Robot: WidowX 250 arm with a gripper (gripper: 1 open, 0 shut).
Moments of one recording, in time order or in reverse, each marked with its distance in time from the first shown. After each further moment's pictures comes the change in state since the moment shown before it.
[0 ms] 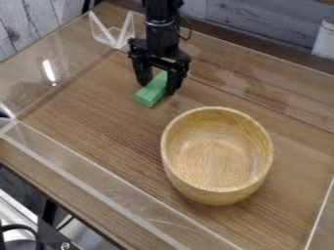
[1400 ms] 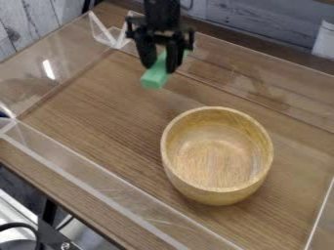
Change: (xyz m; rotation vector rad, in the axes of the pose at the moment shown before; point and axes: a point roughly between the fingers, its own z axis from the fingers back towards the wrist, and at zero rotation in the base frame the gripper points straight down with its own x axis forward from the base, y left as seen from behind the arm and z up) arm -0.010 -0.015 0.063 -0.076 -0.049 0.037
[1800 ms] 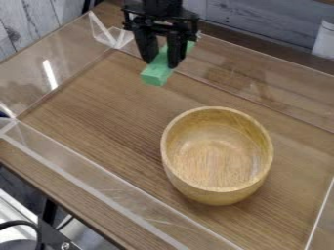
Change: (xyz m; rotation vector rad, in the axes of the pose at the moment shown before) arm -0.029 -0.039 0.024 -0.040 -0.007 -0.092
